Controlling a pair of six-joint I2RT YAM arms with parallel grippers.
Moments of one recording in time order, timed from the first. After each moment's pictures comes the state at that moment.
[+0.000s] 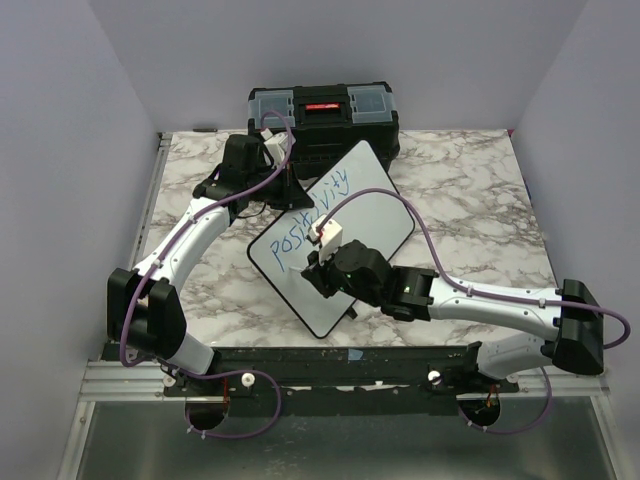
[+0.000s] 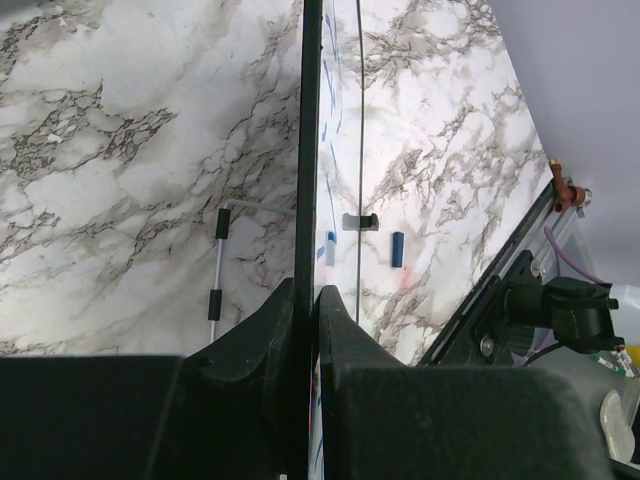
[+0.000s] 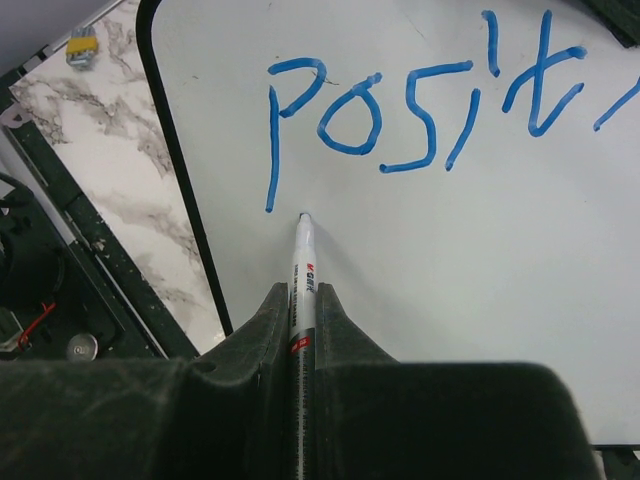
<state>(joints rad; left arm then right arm) -0.32 1.50 1.28 -0.39 0.63 -0.32 1.22 1.35 1.01 -0.07 0.29 0.22</state>
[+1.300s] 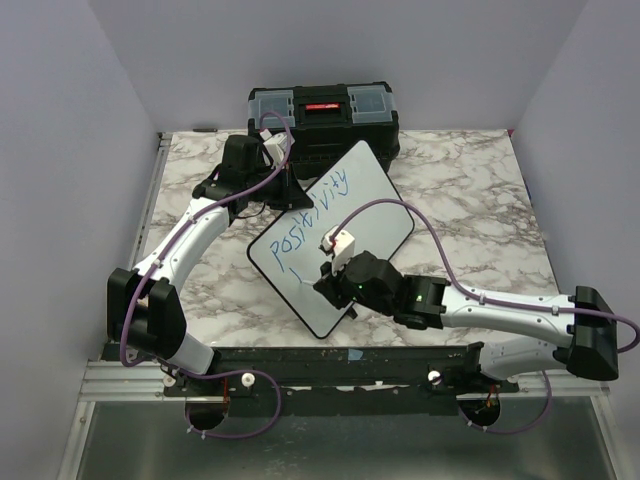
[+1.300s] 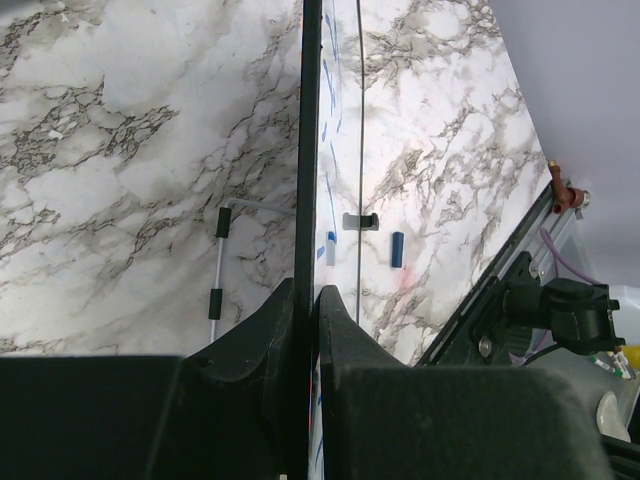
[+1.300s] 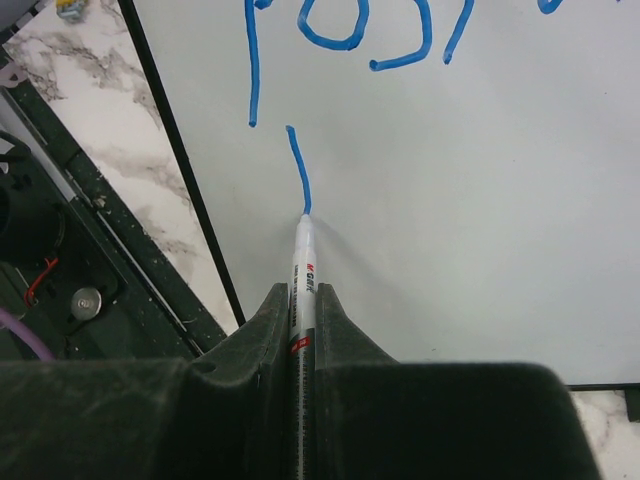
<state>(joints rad) -0.32 1.50 1.28 -0.38 0.64 -0.33 1.23 1.26 0.90 -0.11 0.28 0.29</state>
